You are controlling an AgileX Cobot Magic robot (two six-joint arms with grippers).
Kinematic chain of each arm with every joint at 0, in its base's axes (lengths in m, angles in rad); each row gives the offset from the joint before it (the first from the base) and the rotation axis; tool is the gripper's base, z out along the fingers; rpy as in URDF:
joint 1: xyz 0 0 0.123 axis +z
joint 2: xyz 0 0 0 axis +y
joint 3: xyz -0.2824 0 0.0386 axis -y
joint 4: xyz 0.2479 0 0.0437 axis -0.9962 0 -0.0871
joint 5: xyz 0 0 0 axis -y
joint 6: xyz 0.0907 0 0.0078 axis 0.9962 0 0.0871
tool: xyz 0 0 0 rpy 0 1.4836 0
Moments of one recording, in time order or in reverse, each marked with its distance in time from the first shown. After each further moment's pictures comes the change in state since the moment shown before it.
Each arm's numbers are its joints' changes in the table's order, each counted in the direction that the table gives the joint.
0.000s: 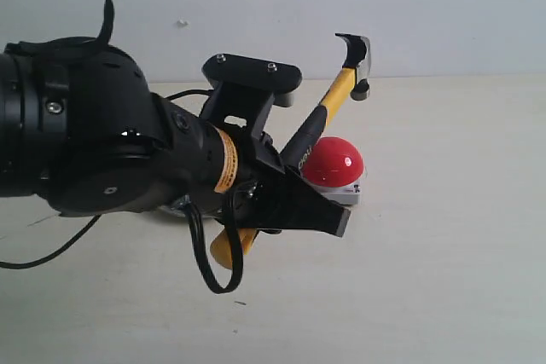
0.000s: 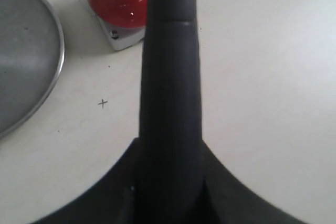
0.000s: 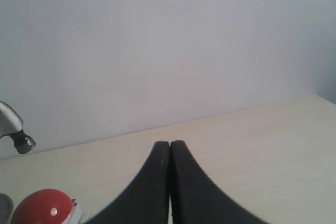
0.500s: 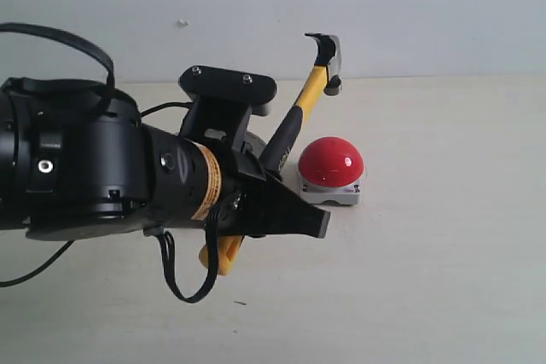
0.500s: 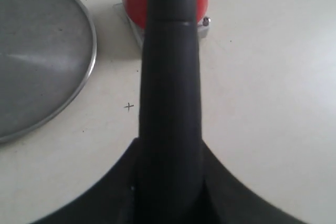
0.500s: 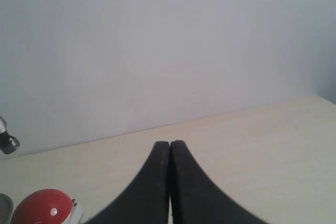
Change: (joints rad) left arm 0.000 -0.006 -0.085 -0.281 0.058 -0.319; right arm 0.000 0.000 0.000 0.000 0.000 0.000
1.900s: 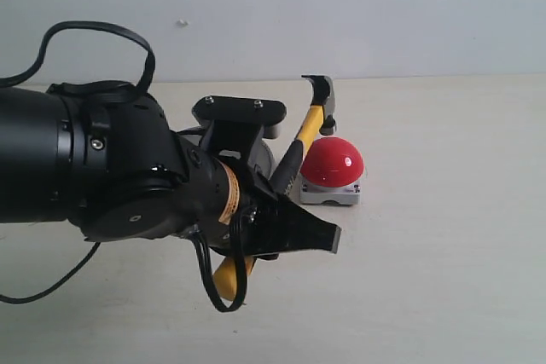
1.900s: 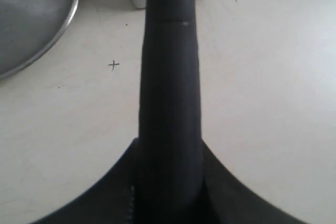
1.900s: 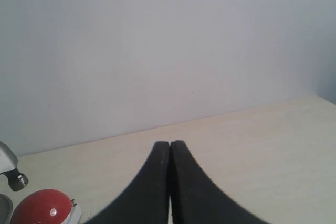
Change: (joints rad) left arm 0.008 0.069 0.045 0.294 -0.048 0.178; right arm 0.000 0.000 0.000 0.000 0.001 0.000
